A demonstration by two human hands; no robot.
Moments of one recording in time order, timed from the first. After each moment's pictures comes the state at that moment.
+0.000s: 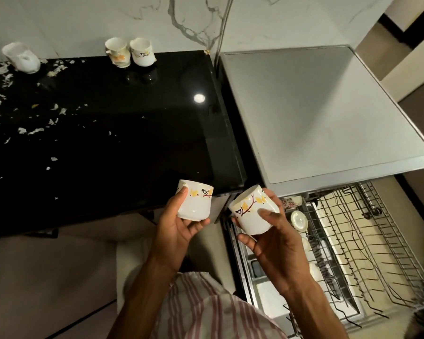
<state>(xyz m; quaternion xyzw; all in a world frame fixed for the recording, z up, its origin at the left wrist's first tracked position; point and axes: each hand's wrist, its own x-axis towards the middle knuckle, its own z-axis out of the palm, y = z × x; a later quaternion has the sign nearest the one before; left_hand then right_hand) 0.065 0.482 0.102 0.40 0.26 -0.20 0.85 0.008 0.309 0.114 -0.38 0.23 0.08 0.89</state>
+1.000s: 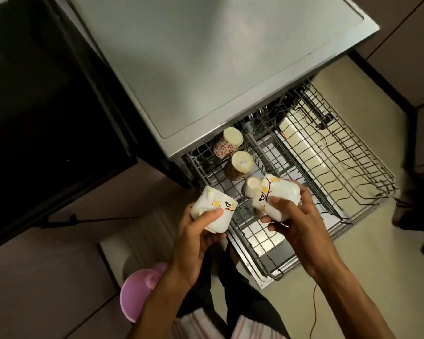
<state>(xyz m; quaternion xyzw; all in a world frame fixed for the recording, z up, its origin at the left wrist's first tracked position) -0.036 0.284 0.024 0.55 0.21 -0.40 0.70 -0.121 0.109 0.039 -0.46 0.42 -0.01 0.78</state>
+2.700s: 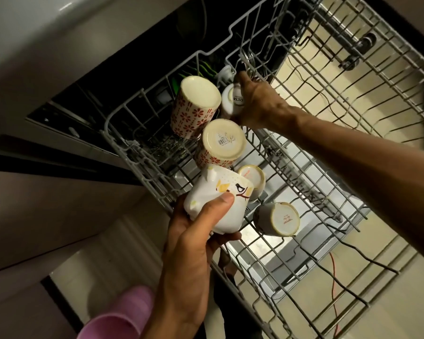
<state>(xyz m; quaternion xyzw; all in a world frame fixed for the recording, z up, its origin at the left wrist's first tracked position) -0.013 0.203 -0.155 0.56 0.17 -0.40 0.70 0.080 -0.062 -0.286 -0.91 0.25 0.14 0.29</state>
